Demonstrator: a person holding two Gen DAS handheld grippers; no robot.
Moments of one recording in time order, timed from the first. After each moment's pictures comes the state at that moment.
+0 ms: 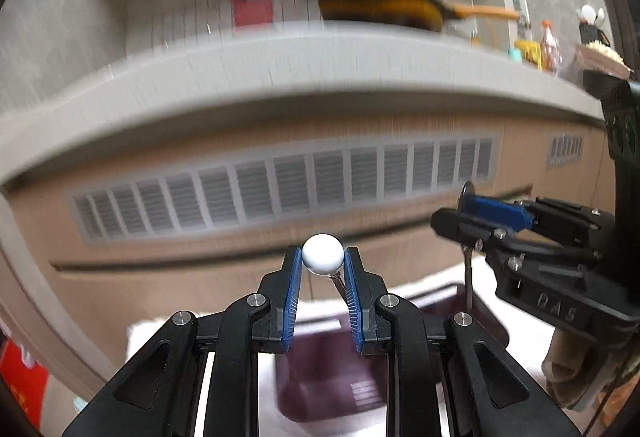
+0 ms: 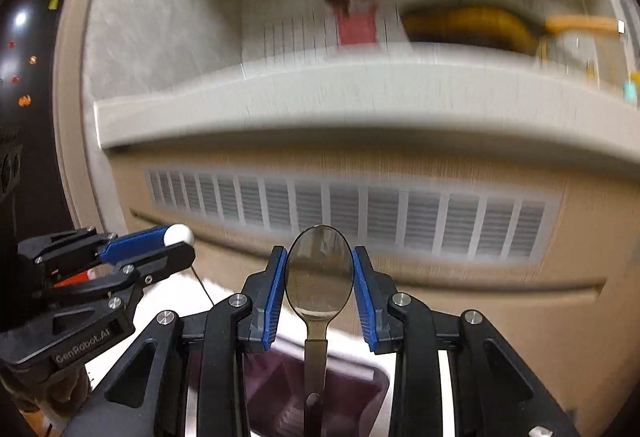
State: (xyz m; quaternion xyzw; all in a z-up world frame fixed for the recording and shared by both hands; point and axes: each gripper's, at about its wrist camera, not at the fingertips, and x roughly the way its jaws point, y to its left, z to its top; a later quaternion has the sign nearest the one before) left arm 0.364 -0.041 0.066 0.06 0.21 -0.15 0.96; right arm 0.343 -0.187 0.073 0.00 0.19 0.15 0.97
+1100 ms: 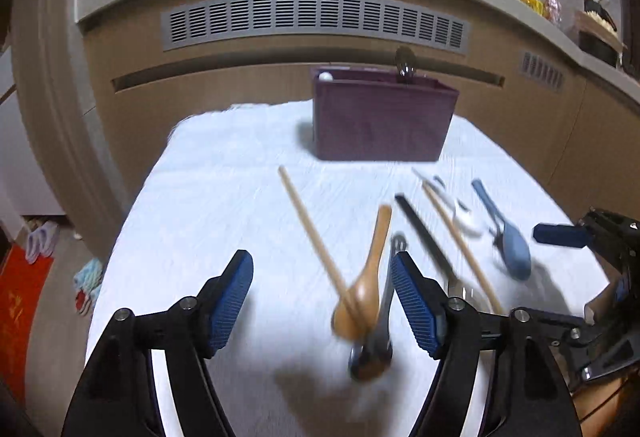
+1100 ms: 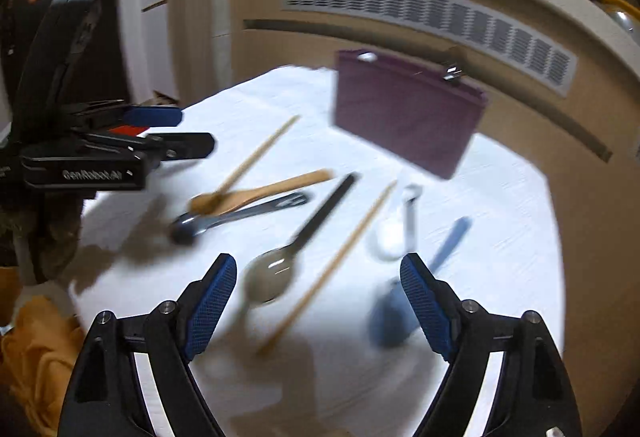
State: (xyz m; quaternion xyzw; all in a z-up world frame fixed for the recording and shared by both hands) left arm 0.124 0.048 -0.042 0.03 0.33 -0.11 0.94; right arm 0.100 -0.135 -0.039 -0.12 0.36 0.23 0.90
